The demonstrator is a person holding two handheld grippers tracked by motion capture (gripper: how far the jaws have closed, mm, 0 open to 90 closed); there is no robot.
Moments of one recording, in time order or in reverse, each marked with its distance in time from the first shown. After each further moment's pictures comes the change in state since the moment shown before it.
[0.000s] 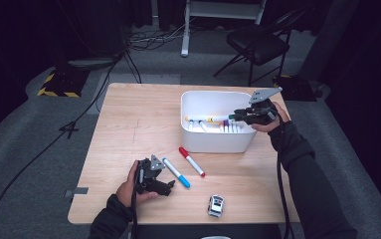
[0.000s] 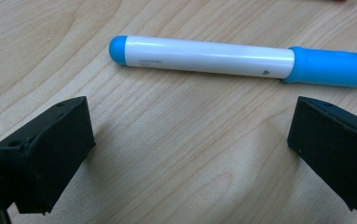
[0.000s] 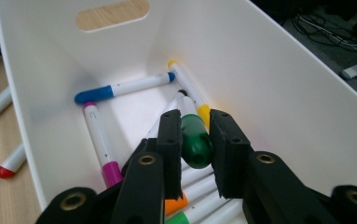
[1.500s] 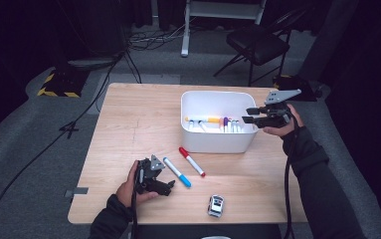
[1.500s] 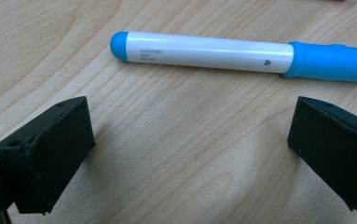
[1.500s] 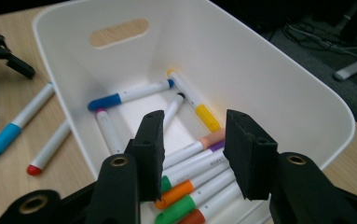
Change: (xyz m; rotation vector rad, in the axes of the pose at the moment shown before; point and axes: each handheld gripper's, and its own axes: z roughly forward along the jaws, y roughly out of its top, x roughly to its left) left arm 0.000 0.000 0.000 -0.001 0.003 0.001; right arm 0.004 -0.014 -0.040 -0.091 -0.012 0.070
